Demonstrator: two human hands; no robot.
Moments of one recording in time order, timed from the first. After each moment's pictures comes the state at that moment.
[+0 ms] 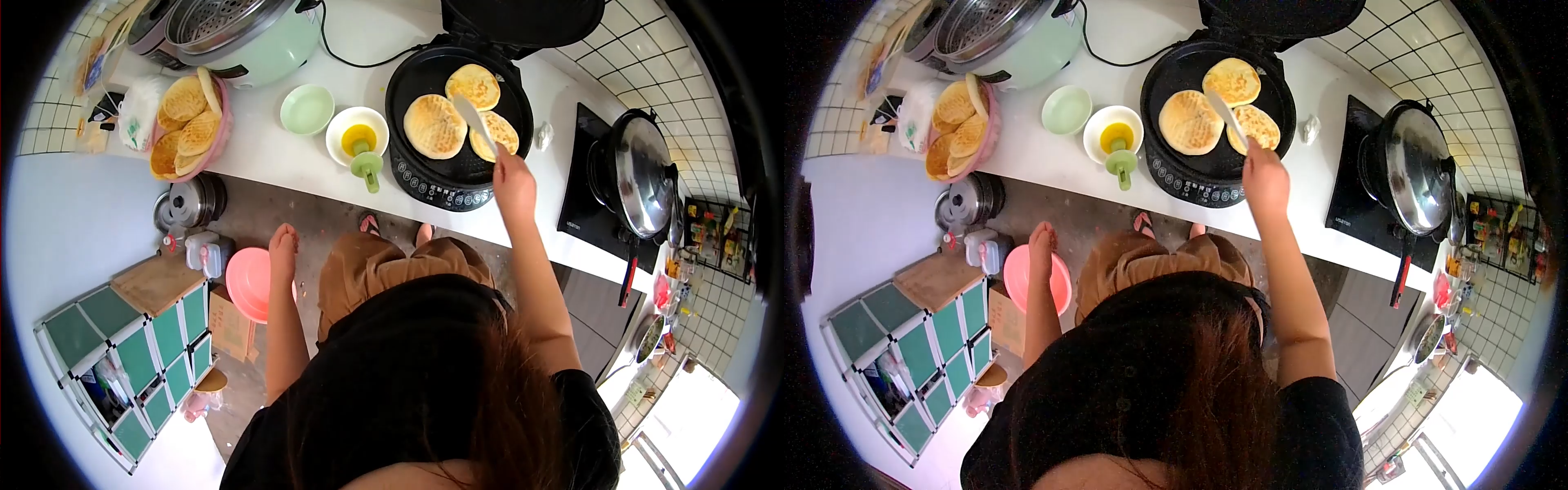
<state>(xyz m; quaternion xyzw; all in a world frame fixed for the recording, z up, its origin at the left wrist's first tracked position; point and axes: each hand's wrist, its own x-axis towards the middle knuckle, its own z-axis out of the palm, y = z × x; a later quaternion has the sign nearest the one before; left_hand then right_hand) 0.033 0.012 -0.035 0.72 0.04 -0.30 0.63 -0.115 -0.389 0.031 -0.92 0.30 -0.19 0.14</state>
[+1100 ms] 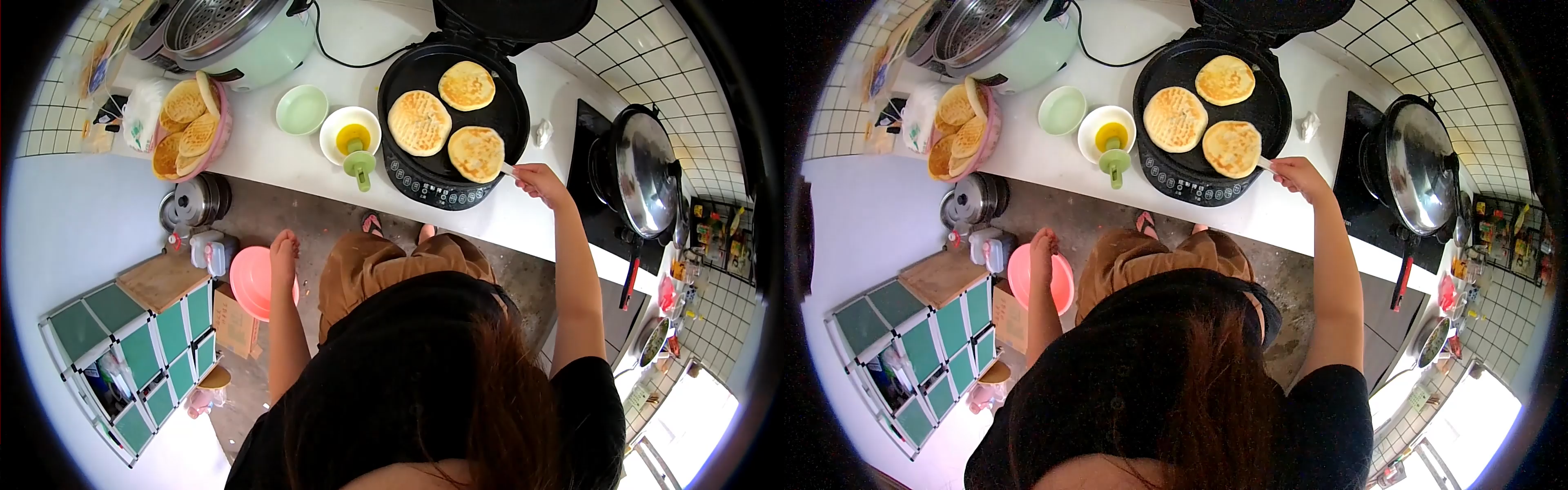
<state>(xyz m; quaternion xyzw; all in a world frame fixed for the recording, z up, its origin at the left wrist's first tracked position) 0.013 0.004 -0.028 0.71 0.07 -0.29 0.63 -0.167 -0.507 -0.003 -0.63 0.41 0.18 0.63</state>
